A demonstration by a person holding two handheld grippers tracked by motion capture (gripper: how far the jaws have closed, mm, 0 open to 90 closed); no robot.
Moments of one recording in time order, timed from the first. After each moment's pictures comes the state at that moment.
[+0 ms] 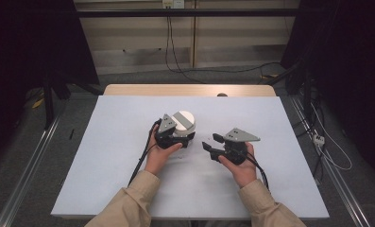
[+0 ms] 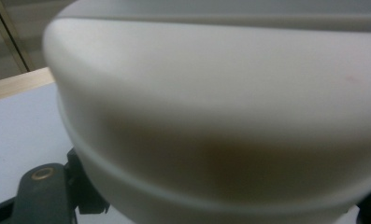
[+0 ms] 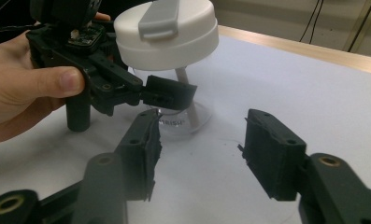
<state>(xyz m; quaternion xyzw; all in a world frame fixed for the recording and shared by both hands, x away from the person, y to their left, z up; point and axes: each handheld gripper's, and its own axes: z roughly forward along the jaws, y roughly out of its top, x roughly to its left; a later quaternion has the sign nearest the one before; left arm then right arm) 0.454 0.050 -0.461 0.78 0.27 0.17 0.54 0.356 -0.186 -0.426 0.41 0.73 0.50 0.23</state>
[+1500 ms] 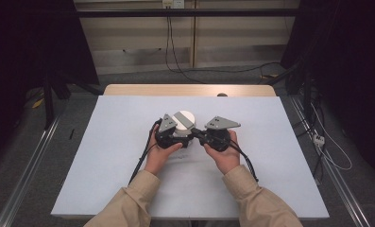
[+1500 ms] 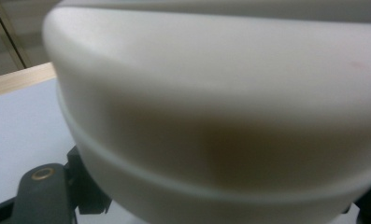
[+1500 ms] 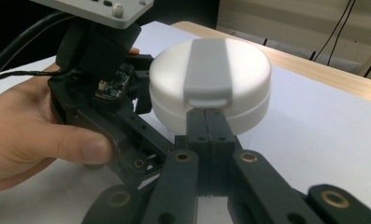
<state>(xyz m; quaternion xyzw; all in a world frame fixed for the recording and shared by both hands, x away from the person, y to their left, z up) 0.455 0.049 -0.462 0.78 0.27 0.17 0.54 0.385 -0.144 -0.404 0.37 0.75 0.50 0.22</state>
